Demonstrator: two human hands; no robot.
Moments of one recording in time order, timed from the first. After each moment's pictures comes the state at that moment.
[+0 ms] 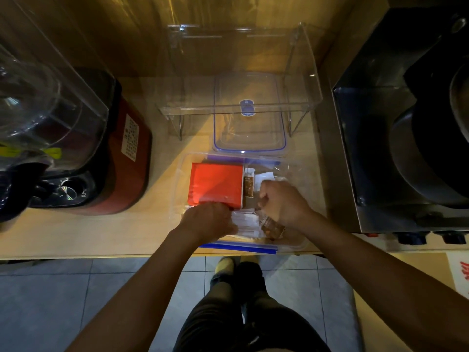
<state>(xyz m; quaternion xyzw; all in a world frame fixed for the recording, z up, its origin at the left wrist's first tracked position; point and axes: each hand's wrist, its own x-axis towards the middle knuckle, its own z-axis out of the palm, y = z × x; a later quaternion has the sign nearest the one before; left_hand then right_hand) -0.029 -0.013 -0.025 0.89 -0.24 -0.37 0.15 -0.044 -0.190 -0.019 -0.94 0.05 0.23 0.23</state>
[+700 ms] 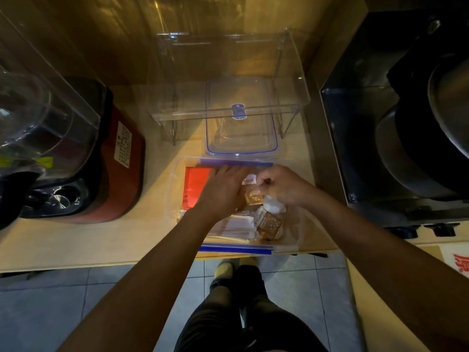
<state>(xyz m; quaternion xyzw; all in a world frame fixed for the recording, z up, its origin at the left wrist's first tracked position) 0.002 -0.055 -0.020 0.92 -0.31 -0.14 0.21 -0.021 -0.216 -0.004 -0.89 0.03 0.24 0.39</state>
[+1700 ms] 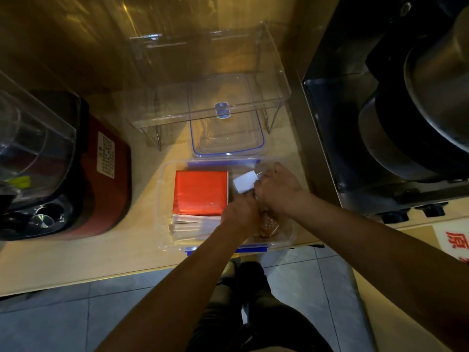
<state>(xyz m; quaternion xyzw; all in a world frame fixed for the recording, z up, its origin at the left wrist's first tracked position) -0.039 -0.103 -0.038 0.89 -0.22 -0.36 0.18 -0.034 -0.210 -0.019 -0.94 -0.13 0.27 -0.15</state>
